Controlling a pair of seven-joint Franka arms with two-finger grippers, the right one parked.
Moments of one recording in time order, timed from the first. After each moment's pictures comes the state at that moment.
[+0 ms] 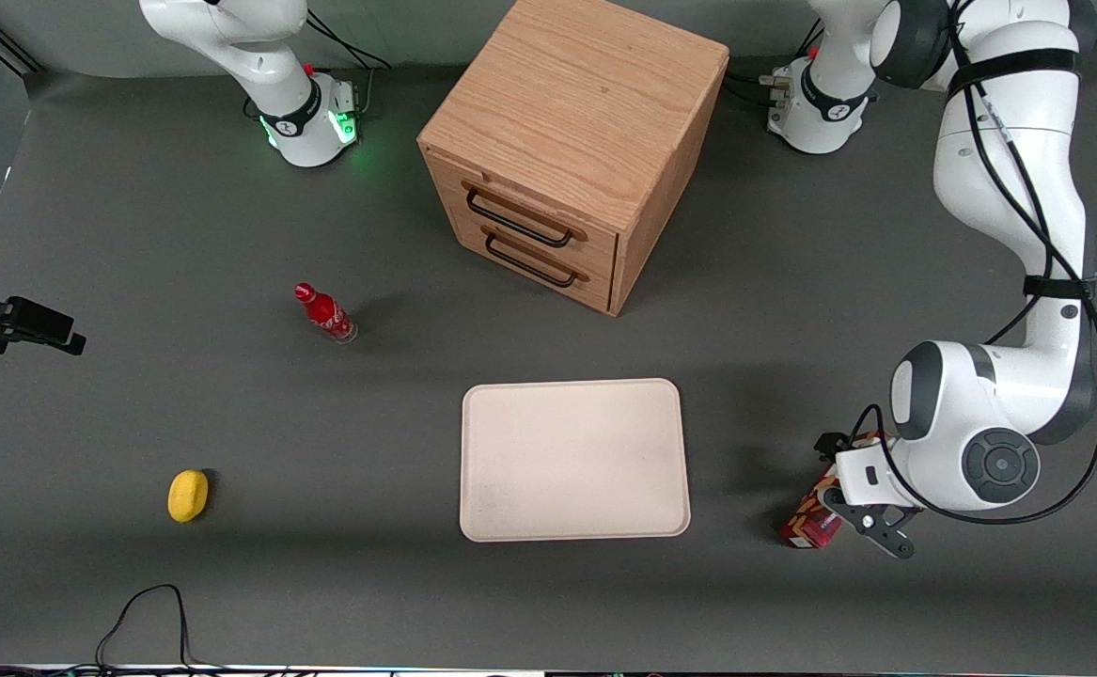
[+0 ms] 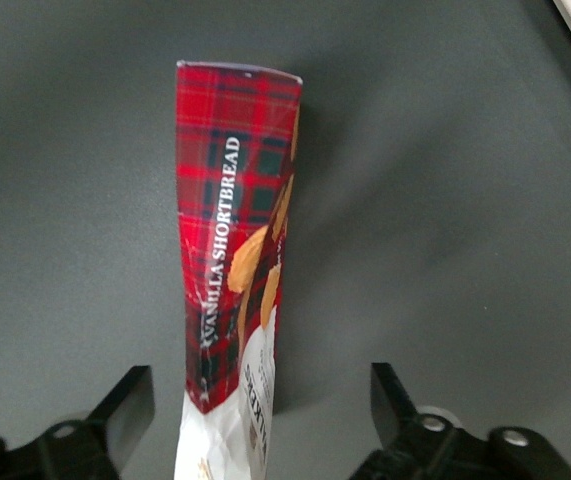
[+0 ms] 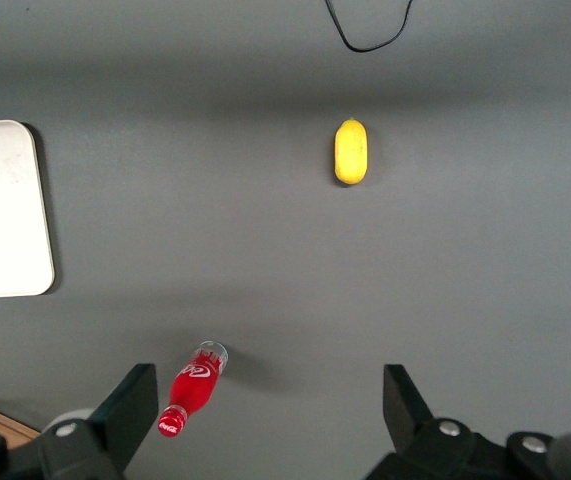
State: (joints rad) arm -0.11 0.82 -0.02 -1.24 0.02 1.97 0.53
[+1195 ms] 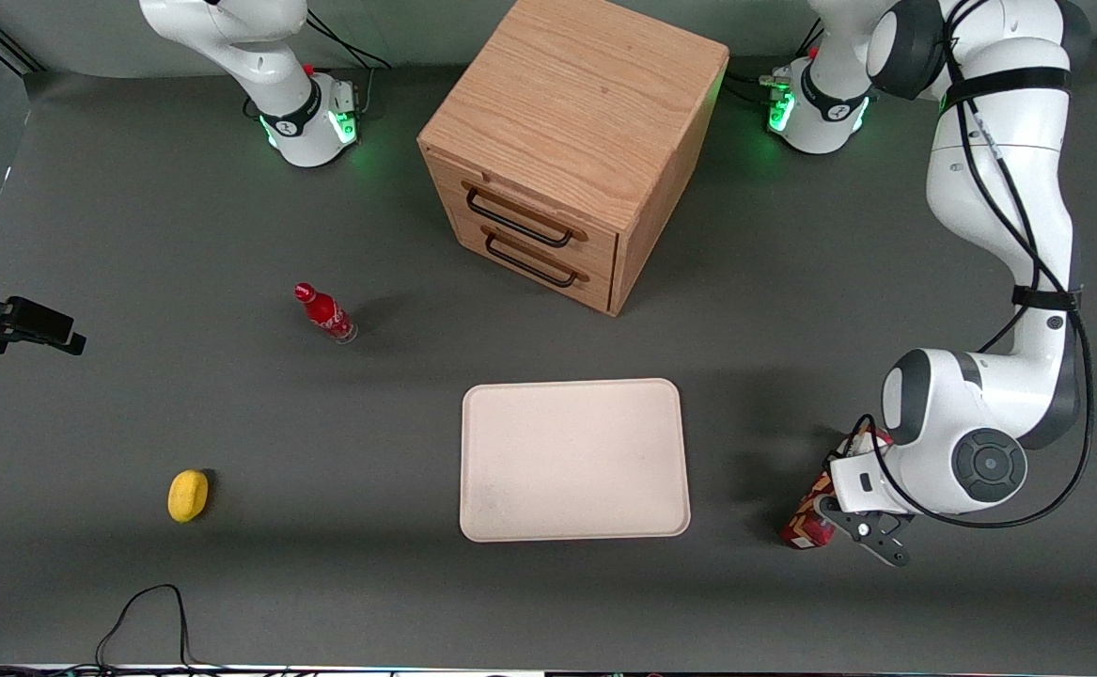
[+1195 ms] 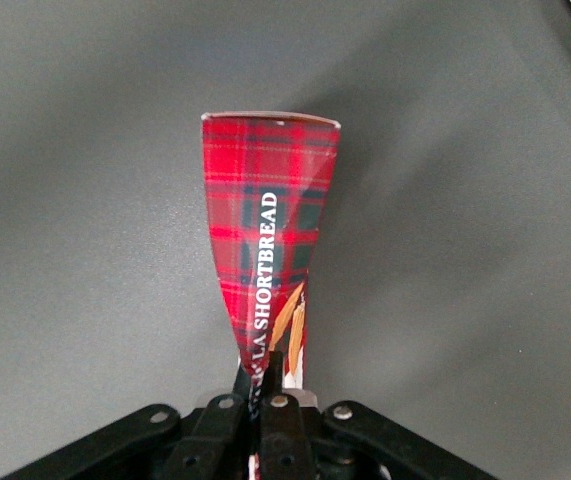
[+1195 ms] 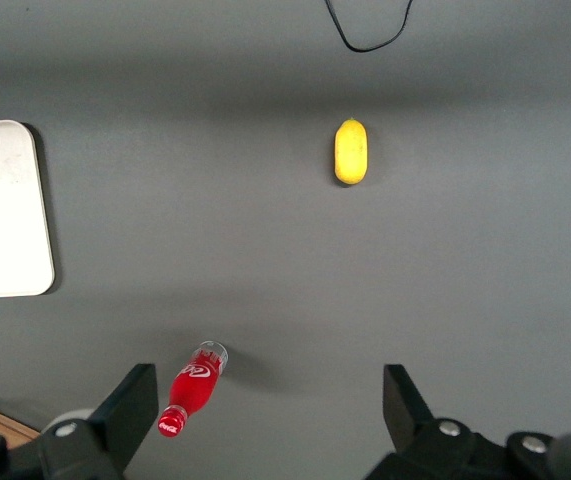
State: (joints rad) arm -0.11 0.84 -0.02 -1.23 0.02 2.05 0.53
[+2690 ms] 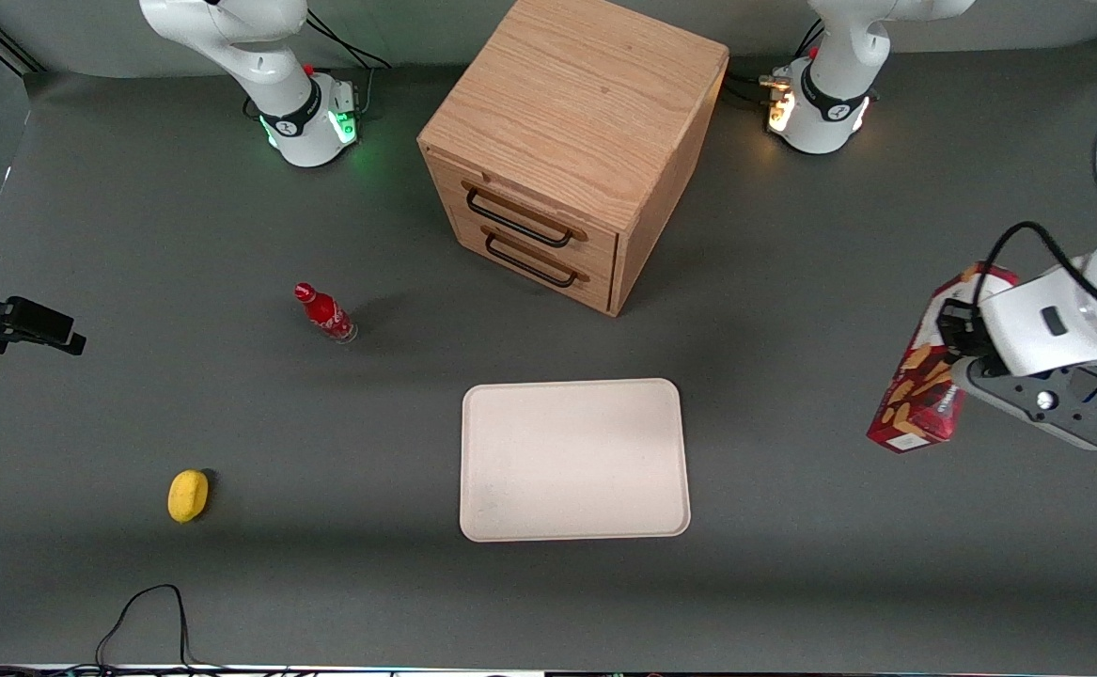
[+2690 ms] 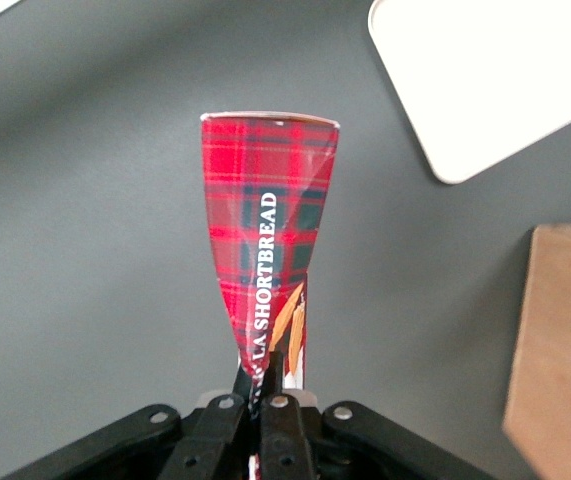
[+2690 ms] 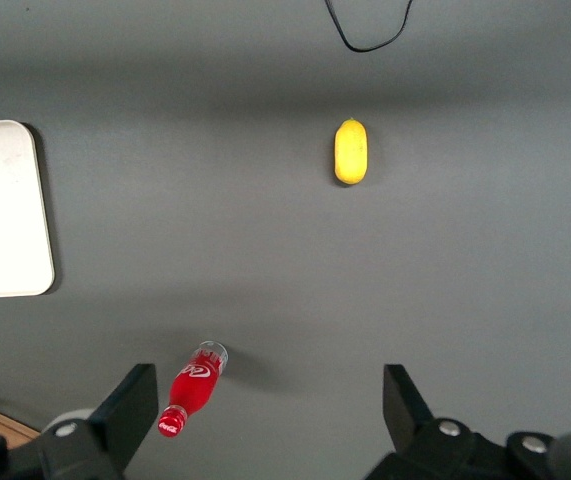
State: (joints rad) arm -0.13 0.45 -0.05 -1.02 0.02 1.36 0.25
